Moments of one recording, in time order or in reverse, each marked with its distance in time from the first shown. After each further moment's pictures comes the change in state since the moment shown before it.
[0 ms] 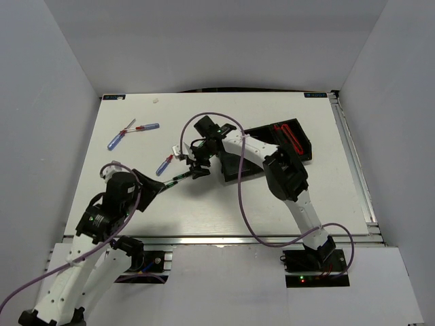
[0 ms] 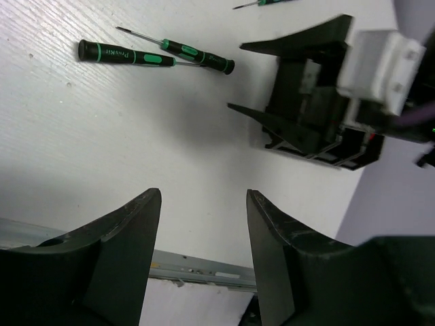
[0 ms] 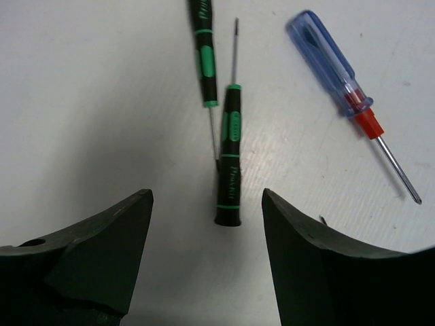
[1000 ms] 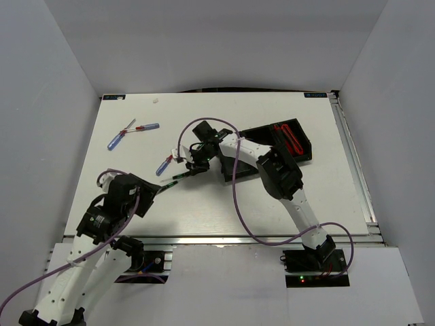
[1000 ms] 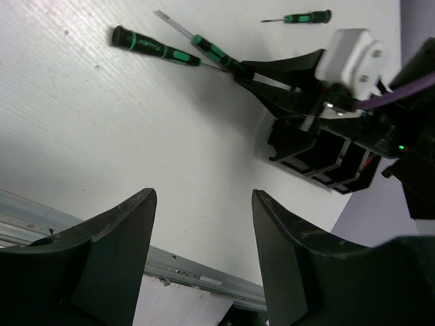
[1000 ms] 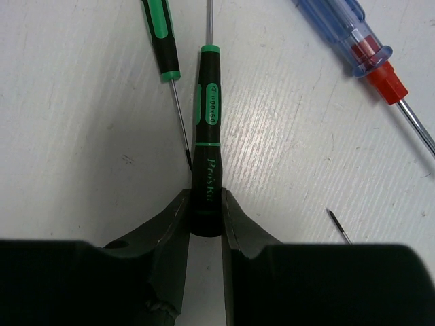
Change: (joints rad) left arm 0.000 -0.042 0.009 -0.103 -0.053 -0.153; right arm 0.011 0.101 0.016 0.103 0.119 0.086
